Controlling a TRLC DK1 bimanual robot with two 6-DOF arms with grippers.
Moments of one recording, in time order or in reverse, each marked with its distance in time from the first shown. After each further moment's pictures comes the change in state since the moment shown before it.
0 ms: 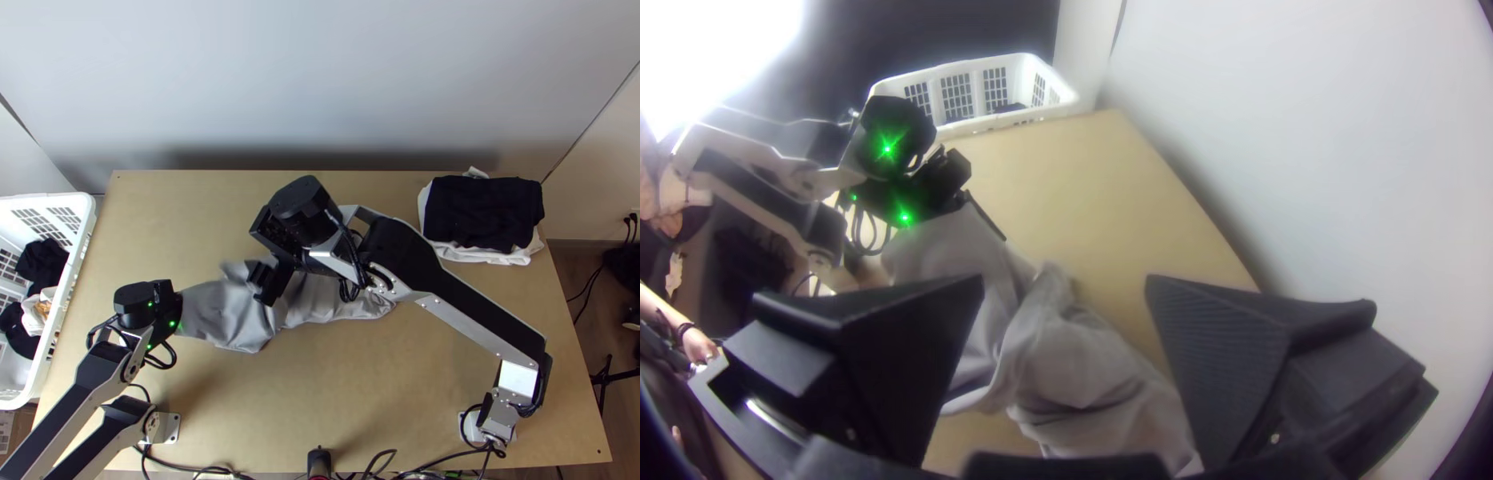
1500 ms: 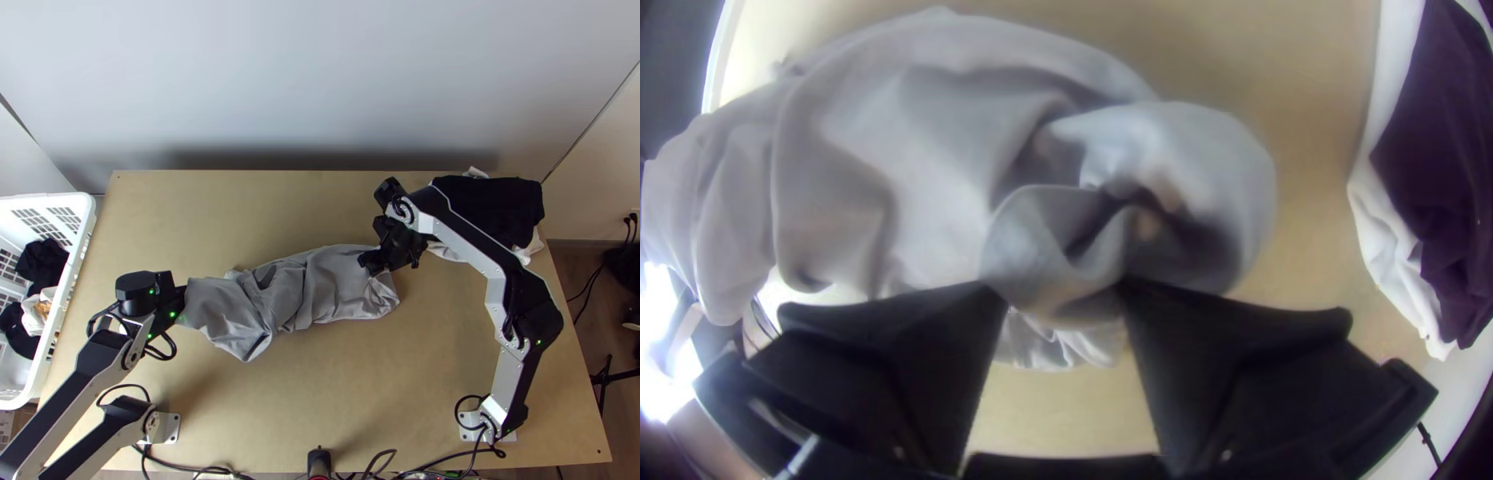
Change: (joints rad) left arm 0.020 0.083 0.070 -0.031 0.000 -0.005; right arm -0.611 0.122 -0.584 -0.186 -0.238 0.226
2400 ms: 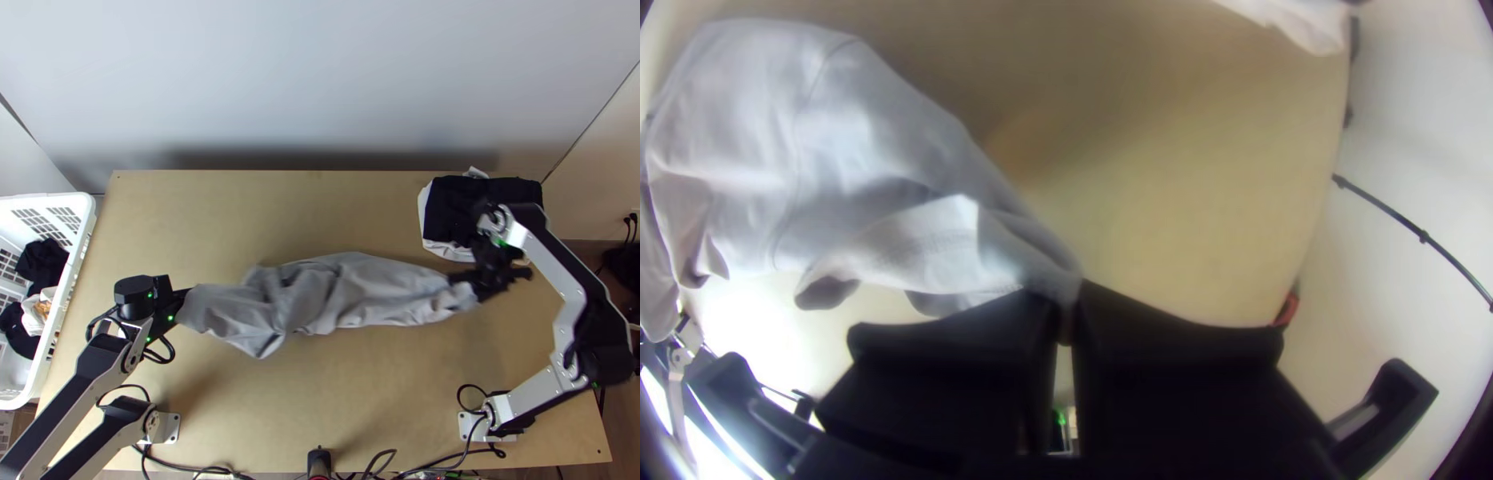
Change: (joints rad) left arm 0.026 -0.019 -0.036 0.000 0.000 0.004; right arm -0.424 -0.286 -0.355 -0.177 0.325 -0.064
